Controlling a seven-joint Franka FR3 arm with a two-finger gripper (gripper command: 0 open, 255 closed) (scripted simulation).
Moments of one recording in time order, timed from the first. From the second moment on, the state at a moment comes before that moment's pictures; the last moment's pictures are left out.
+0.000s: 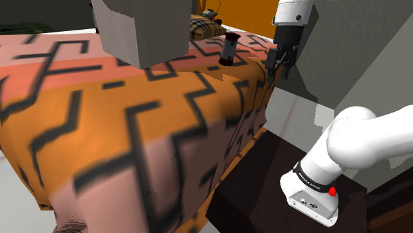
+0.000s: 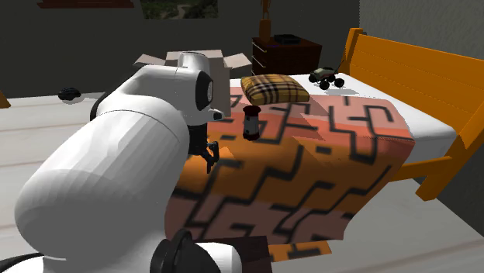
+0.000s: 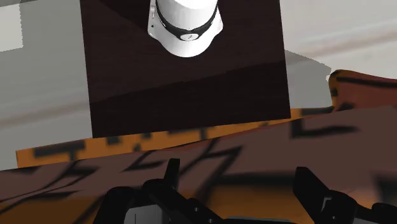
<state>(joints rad) -0.02 -0.74 -0.03 -2.40 0.07 1.43 0.12</state>
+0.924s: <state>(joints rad) -0.03 -0.48 -0.19 -2.23 -0.10 1.67 -0.24</state>
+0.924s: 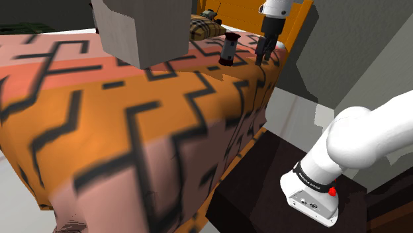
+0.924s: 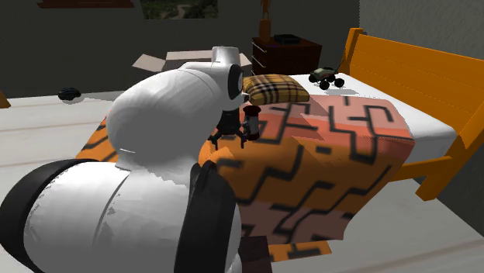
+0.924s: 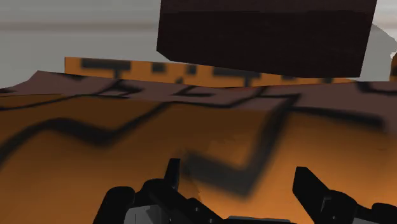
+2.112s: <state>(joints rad) -0.02 0.00 -0.35 -1.70 -0.02 1.89 -0.74</state>
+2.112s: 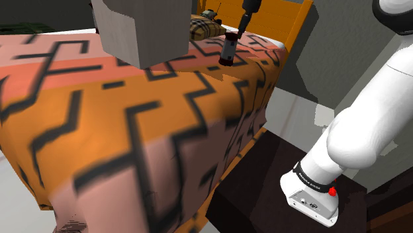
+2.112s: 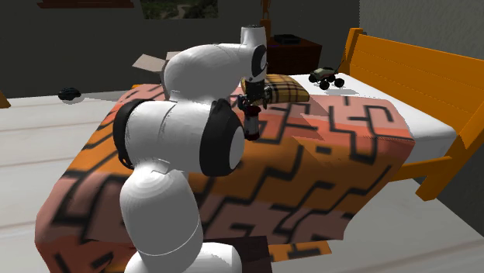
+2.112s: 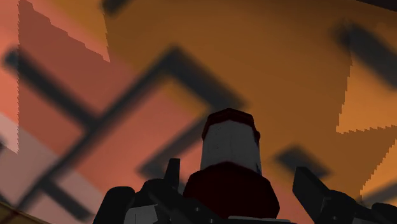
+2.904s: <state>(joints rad) -0.02 0.03 -0.36 -1.77 0.00 2.00 -0.77</state>
